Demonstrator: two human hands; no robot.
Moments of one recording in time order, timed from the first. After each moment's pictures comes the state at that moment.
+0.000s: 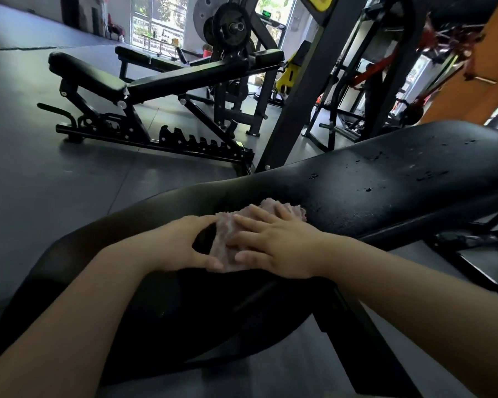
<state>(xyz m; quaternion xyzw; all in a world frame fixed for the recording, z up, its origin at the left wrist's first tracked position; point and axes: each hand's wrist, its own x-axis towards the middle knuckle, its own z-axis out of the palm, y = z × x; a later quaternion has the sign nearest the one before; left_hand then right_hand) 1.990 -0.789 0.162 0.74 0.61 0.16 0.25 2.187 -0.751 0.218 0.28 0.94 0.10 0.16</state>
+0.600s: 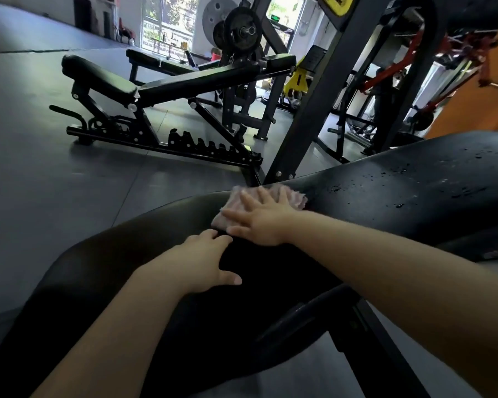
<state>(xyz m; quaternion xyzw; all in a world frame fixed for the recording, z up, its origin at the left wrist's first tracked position) 1.998 -0.782 0.160 0.71 0.66 0.07 0.22 2.121 -0.670 0.195 0.41 0.88 0.11 0.21</state>
